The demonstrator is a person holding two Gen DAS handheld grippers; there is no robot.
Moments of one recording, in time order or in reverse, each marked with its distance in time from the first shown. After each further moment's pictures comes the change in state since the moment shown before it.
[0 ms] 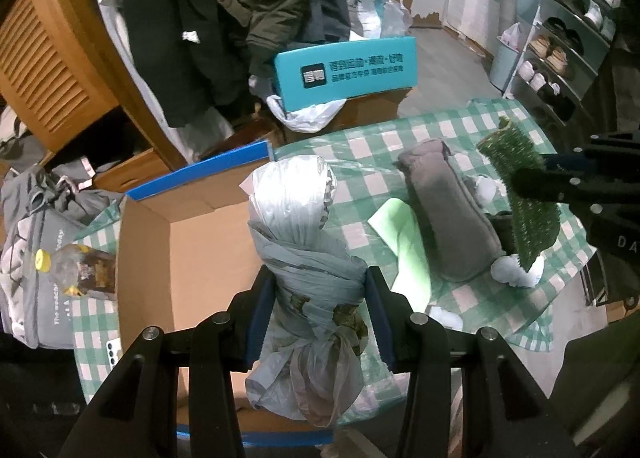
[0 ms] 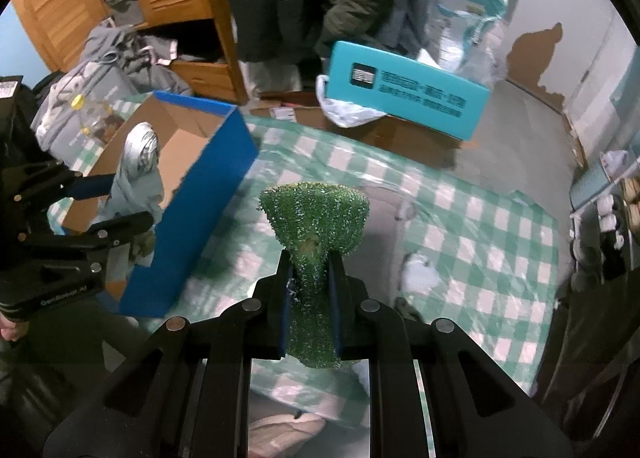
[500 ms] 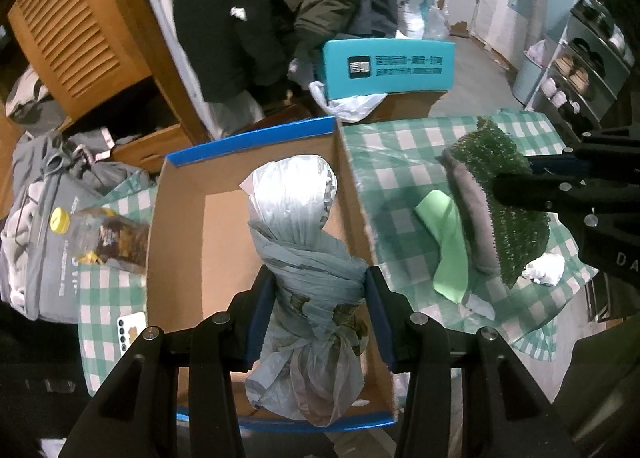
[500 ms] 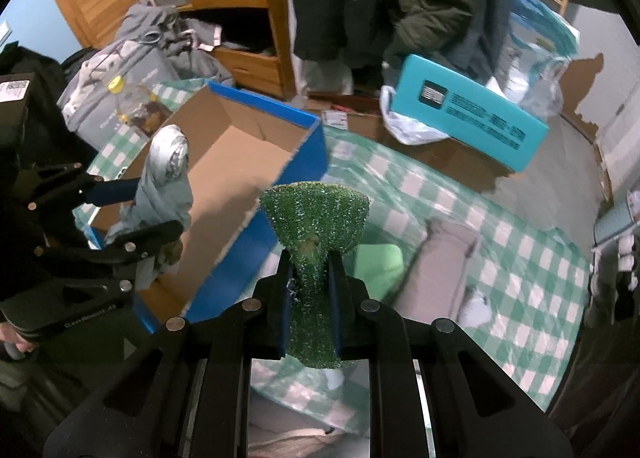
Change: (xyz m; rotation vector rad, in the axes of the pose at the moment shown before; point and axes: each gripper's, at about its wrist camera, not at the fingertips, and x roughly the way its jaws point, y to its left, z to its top) left arm 0.002 0.057 -0.024 -0.088 0.013 0.024; right arm 0.024 0.075 0.037 -0.105 0.022 0.076
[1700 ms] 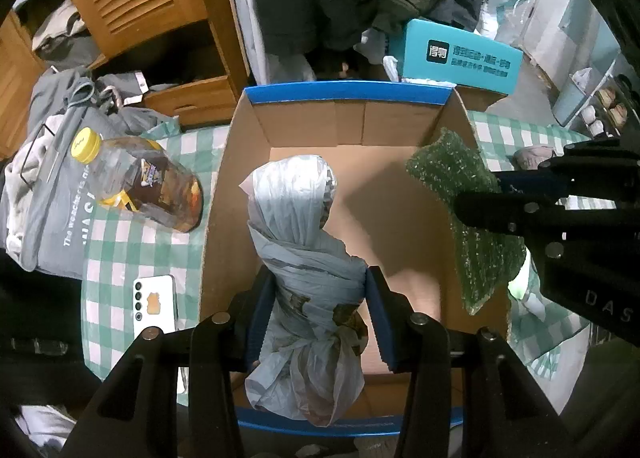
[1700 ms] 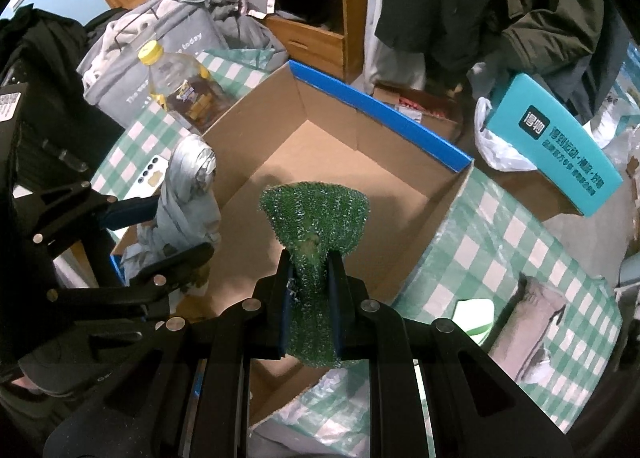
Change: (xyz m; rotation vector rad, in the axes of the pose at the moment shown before) left arm 0.034 0.090 -0.024 -0.151 0.072 0.043; right arm 0.085 0.094 0.061 -0.101 0.103 0.101
